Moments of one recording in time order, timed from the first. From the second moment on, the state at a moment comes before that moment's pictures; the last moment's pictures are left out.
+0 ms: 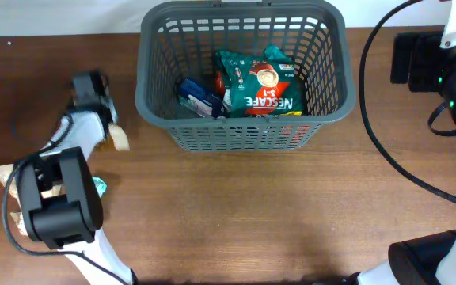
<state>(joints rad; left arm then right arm) 0.17 2.00 1.34 -0.18 -0.36 0.03 0.19 1.71 2.73 -1.63 0.44 -0.02</state>
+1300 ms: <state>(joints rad) -0.16 1.96 2.03 -1.14 0.62 0.72 0.19 1.71 2.73 -1.63 0.40 -0.02</state>
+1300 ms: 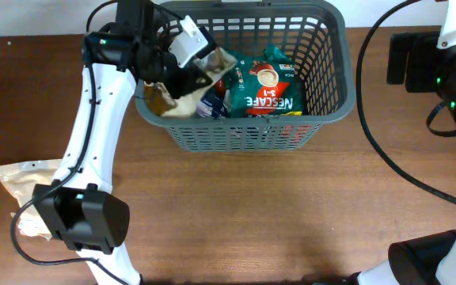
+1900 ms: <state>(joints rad) 0.10 1.96 2.08 -0.75 0.16 0.36 0.19 1.70 2.73 -1.63 0.37 -0.02</state>
